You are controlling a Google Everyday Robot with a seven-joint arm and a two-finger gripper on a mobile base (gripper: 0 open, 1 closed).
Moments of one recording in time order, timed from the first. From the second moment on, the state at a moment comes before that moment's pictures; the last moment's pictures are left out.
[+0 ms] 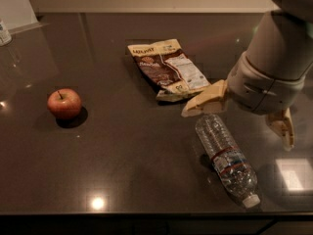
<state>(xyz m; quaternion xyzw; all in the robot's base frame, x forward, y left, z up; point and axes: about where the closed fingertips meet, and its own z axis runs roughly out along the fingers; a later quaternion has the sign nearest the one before) 0.384 -0.149 0.908 -0.98 0.18 0.01 0.06</state>
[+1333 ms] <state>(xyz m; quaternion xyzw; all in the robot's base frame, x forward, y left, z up) 0.370 -0.157 0.869 -1.00 0.09 0.00 0.01</state>
